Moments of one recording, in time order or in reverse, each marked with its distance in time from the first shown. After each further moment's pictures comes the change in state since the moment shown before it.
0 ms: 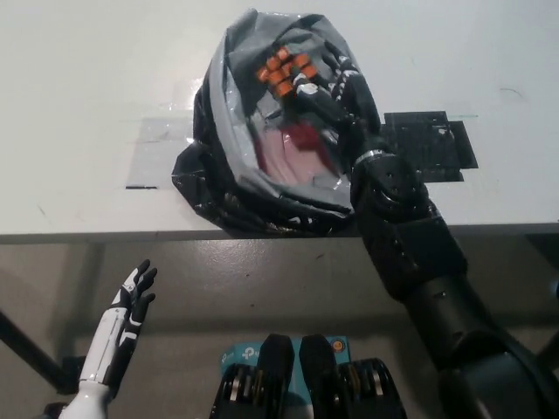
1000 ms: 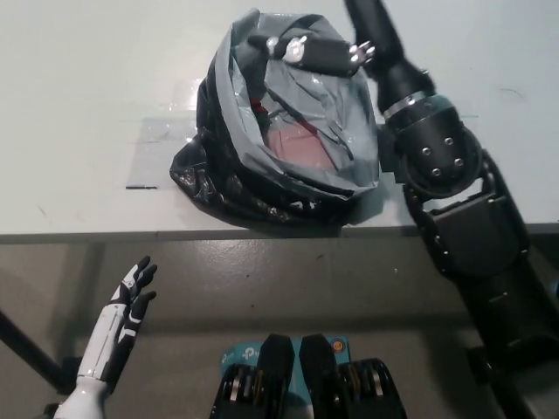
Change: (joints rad) left_arm -0.011 0.017 -0.002 -0.001 0.003 0.000 -0.011; right_arm 0.023 -0.147 0.139 -0.522 -0.367 -0.006 0.104
